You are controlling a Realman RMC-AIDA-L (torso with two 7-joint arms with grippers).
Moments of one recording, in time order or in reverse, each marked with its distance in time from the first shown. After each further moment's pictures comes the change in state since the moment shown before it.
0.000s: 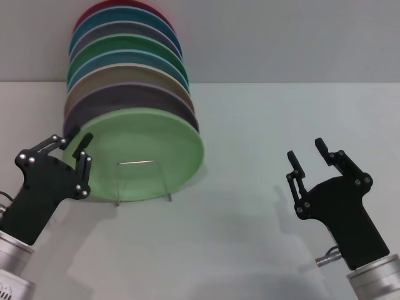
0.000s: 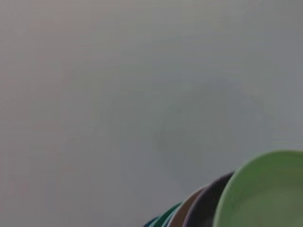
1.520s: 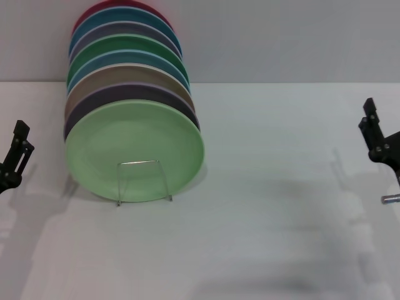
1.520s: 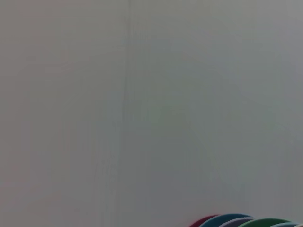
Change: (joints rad) left arm 0.100 0.000 -0.243 -0.054 -0.011 0.013 -0.643; right arm 0.061 -0.001 0.276 -0.227 0.001 -0.021 0.412
